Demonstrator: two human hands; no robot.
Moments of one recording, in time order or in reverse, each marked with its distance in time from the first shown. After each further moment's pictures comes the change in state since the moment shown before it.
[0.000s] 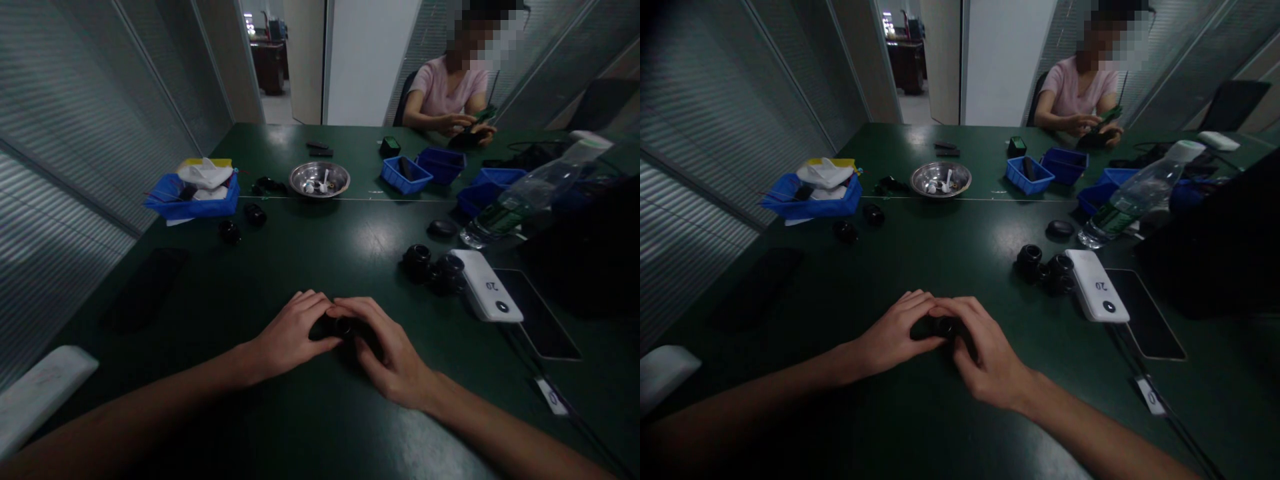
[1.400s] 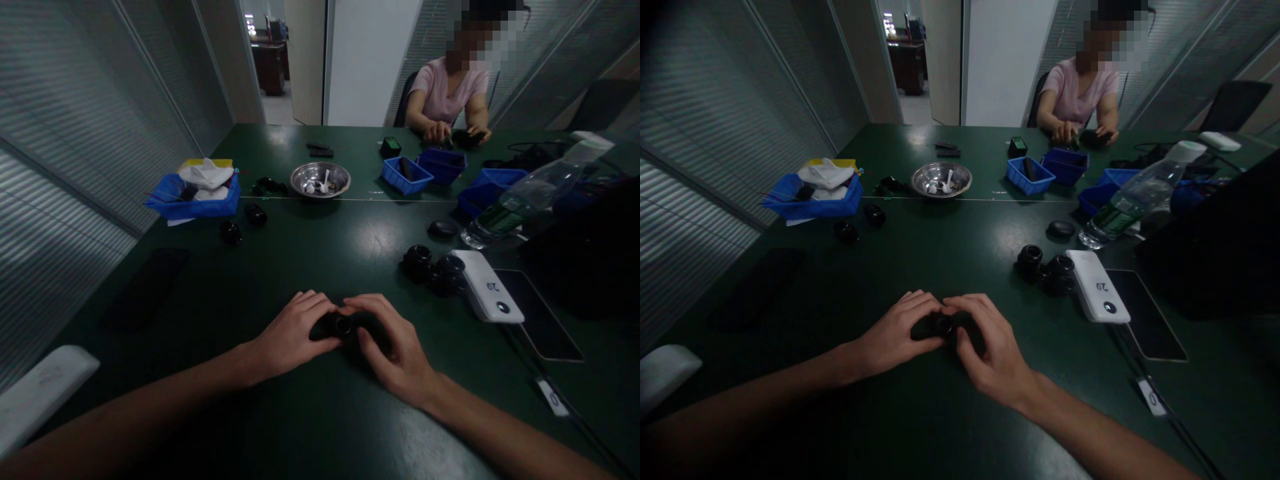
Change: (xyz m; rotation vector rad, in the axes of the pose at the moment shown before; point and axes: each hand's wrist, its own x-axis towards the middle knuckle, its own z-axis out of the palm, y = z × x) left_hand 0.001 0.004 -0.004 -0.028 -0.034 -0.007; right_hand 0.000 -0.001 -0.001 -0.063 0.123 0.015
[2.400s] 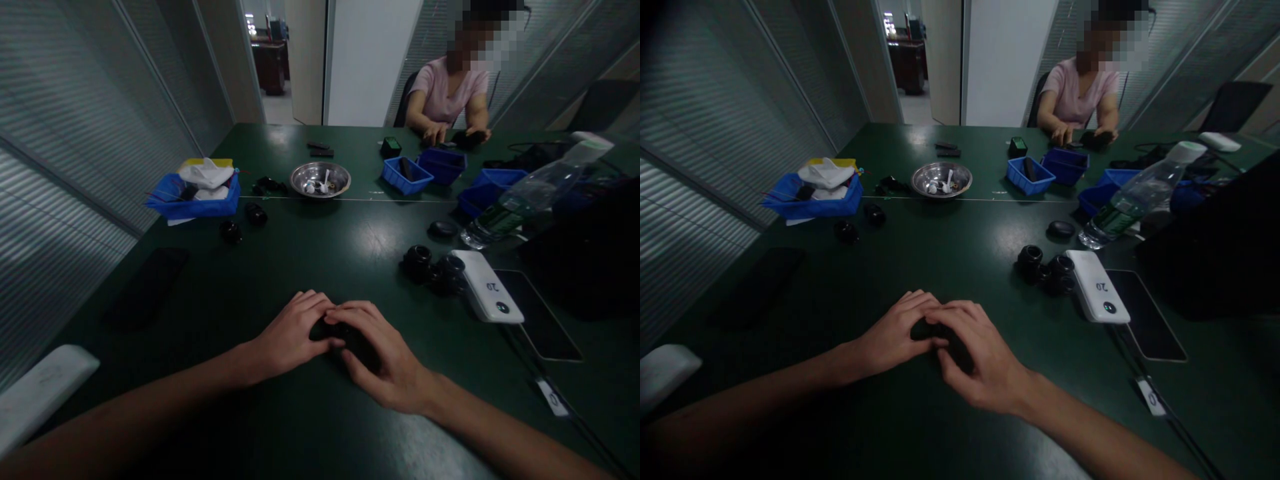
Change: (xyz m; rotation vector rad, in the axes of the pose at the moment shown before) left_hand -0.001 -0.005 0.004 0.005 0.010 0.003; right_hand 0.000 0.000 0.002 0.005 -0.170 -0.079
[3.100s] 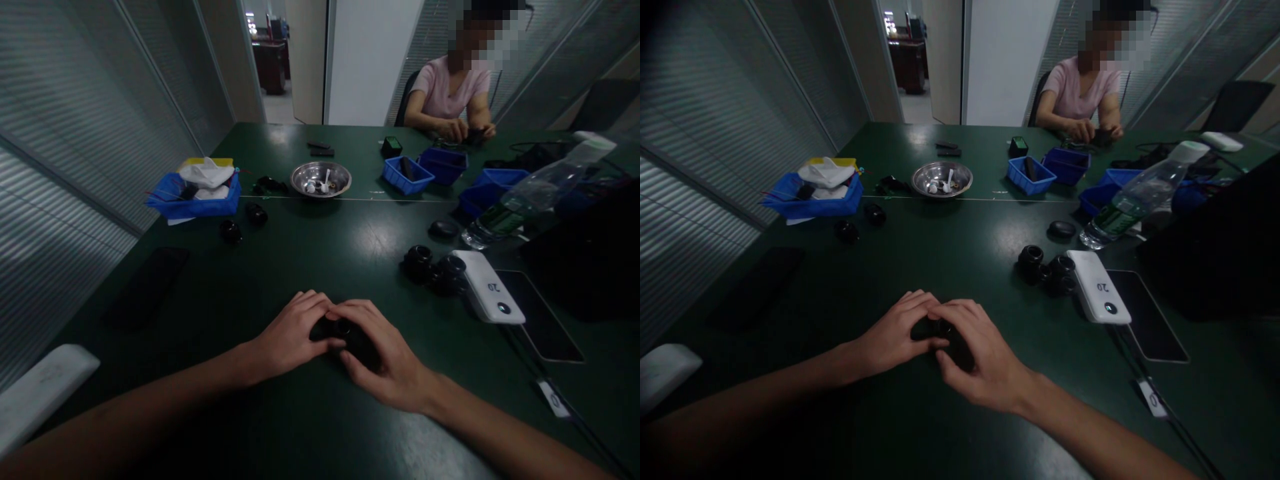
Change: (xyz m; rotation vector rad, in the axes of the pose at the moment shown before) left_hand -0.001 0.001 -0.002 0.000 0.008 -0.003; right_hand 0.002 0.000 0.000 -0.014 0.008 0.017
